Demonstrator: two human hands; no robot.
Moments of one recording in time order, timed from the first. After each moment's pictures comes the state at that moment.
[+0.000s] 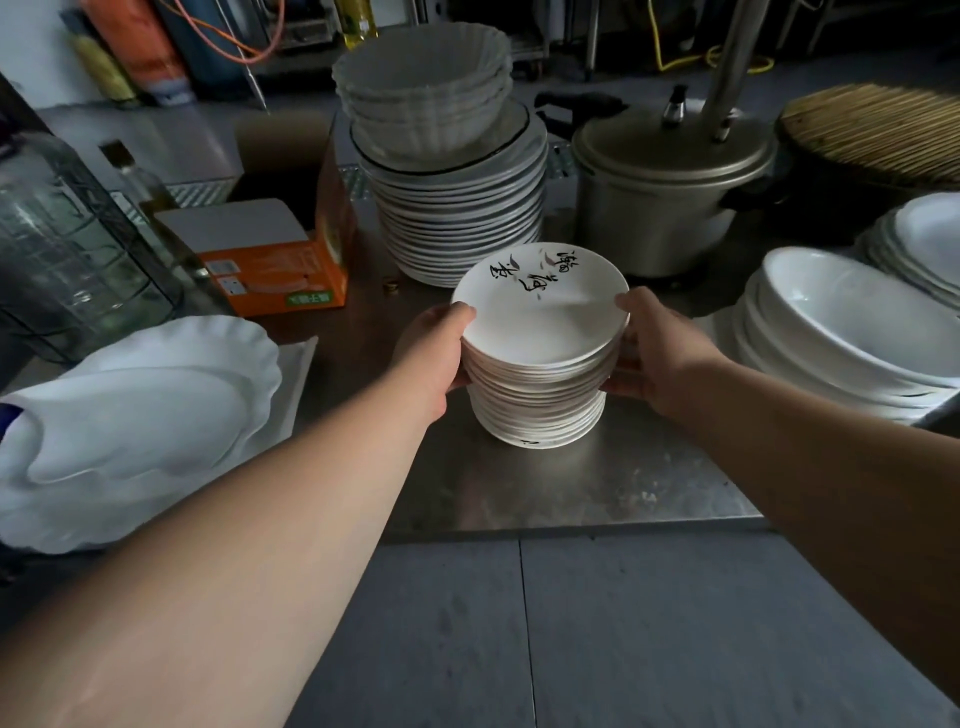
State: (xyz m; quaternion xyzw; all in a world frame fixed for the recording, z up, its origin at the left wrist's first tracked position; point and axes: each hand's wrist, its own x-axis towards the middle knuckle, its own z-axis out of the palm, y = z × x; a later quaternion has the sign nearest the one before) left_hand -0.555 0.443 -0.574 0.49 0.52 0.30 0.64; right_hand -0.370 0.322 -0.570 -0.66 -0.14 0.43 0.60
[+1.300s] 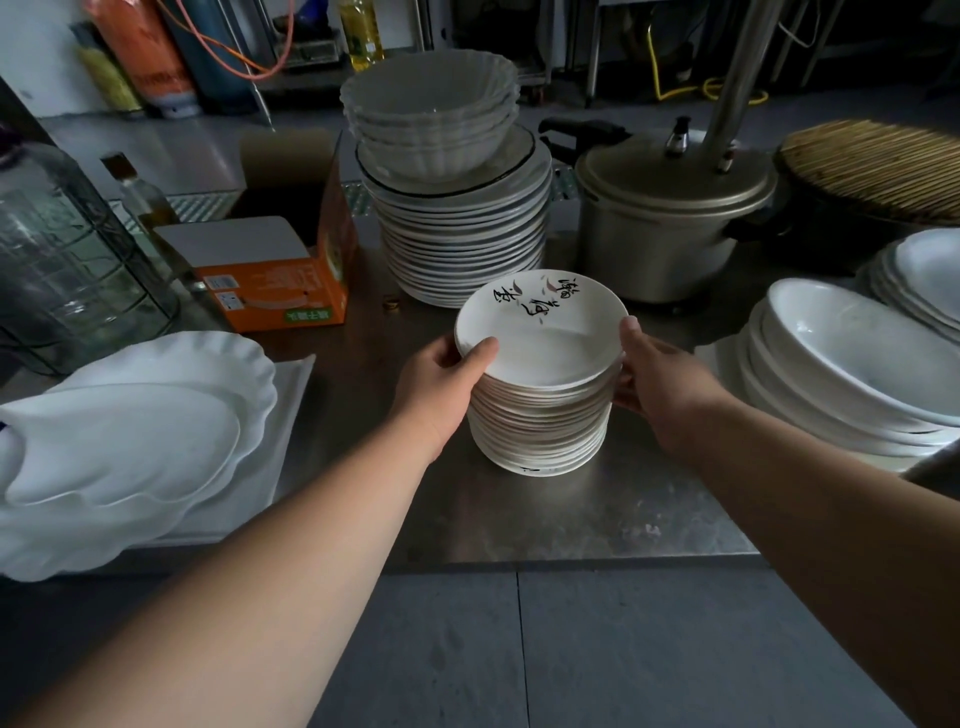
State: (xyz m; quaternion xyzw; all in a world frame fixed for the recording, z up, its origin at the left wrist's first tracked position) left_hand -0.564 0.448 -0.604 0.64 0.44 0.34 0.53; right_hand -0.366 0.329 -0.588 -0.69 -0.22 0.38 0.58
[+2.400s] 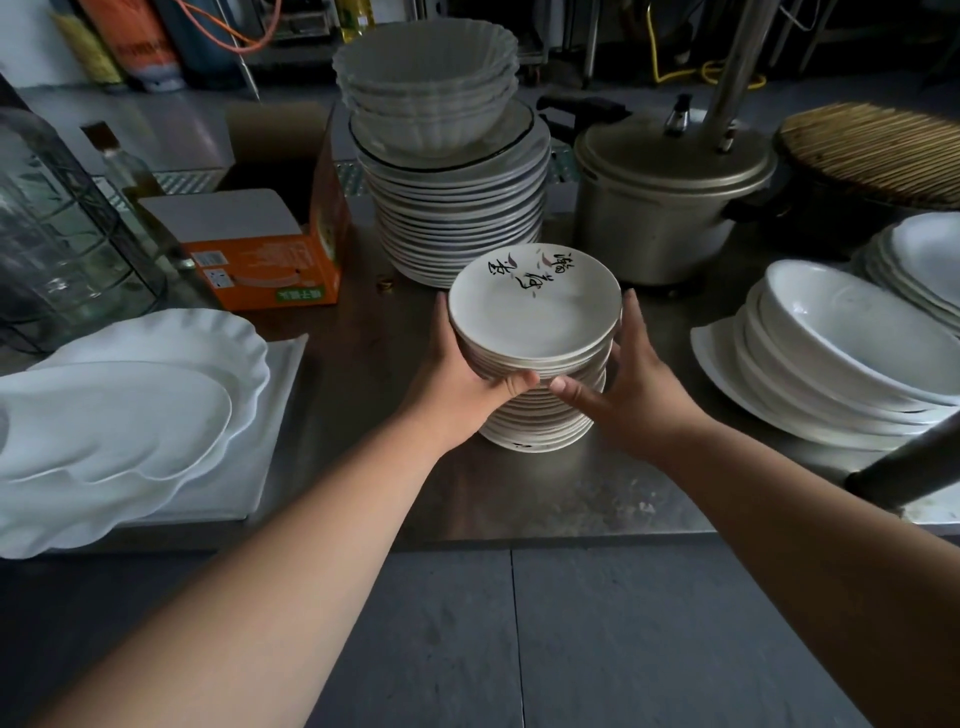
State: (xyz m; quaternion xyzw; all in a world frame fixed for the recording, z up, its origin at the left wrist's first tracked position) left_hand -0.568 0.433 -0.622 0.76 0.38 0.29 0.44; right_hand -0.378 0.305 -0.615 -0.74 -0.49 0.21 0.41
